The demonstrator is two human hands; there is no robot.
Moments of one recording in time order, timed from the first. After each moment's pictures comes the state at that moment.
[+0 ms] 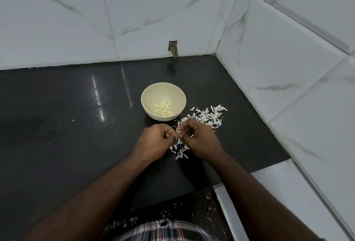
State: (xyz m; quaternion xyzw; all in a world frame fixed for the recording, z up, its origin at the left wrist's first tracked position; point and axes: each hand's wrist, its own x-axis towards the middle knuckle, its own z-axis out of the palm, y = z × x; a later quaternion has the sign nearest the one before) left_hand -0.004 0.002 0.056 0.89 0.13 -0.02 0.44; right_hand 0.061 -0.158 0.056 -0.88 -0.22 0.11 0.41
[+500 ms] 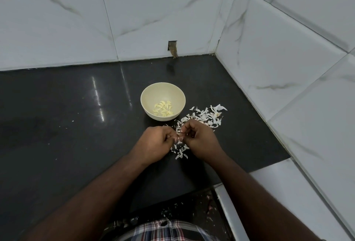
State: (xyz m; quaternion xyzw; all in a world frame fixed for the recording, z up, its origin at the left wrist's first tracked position) left_hand -0.005 0.005 0.058 0.93 0.06 -0.03 0.37; right_hand 0.060 -0.160 0.048 -0.86 -0.21 0.12 0.44
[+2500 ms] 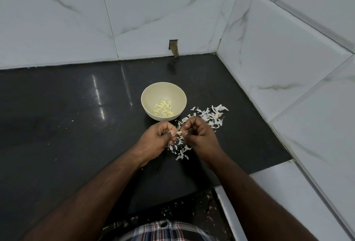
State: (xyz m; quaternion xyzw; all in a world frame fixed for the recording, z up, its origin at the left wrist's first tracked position) left_hand 0.001 0.005 0.047 0.74 0.10 -0.04 0.66; right_hand 0.054 -0.155 0.052 -0.69 -0.13 0.20 0.68
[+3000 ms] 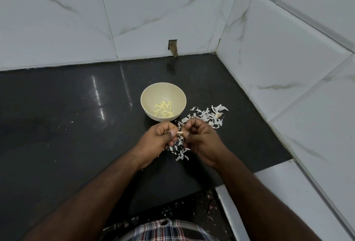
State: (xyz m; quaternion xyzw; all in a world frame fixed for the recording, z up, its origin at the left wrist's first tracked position) left_hand 0.000 0.003 0.048 0.71 0.08 -0.05 0.69; right_hand 0.059 -0.161 0.055 -0.58 -0.09 0.32 0.74
